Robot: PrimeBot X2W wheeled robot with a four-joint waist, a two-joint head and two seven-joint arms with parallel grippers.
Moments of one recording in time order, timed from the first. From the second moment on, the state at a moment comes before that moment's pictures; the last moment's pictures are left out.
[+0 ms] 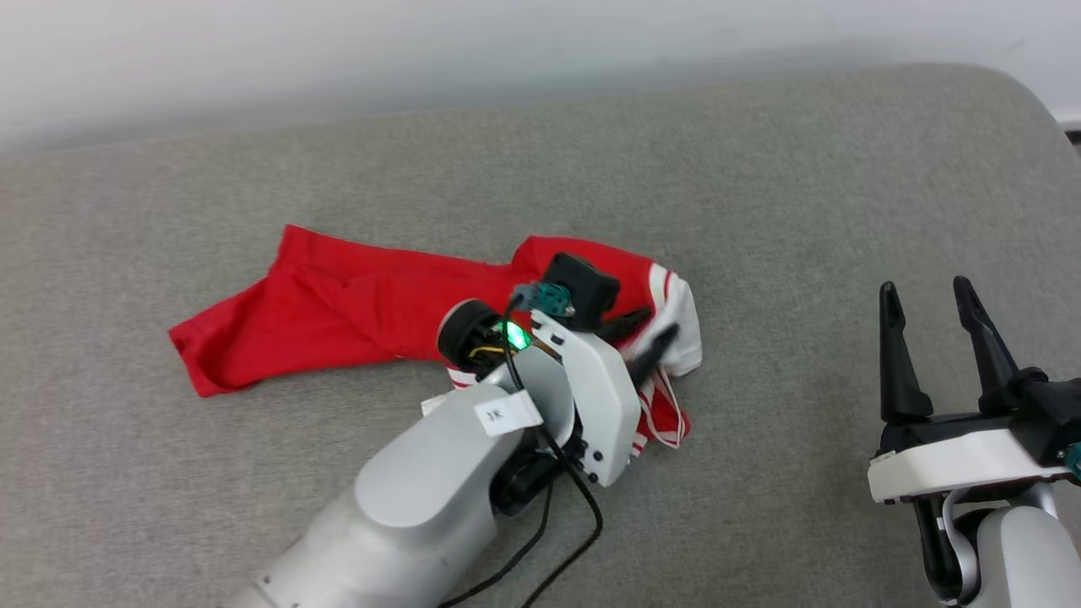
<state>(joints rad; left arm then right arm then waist) -0.74 0.16 -0.88 0.44 -0.74 -0.06 0.14 -0.19 -0.05 -0.10 0.13 0.07 0.13 -0.26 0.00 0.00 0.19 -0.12</state>
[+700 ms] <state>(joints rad) -0.66 0.22 -0.78 0.57 -0.75 -0.05 -0.23 -0.13 -0.05 -0.07 0.16 0.05 0.13 -0.26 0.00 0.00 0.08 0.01</state>
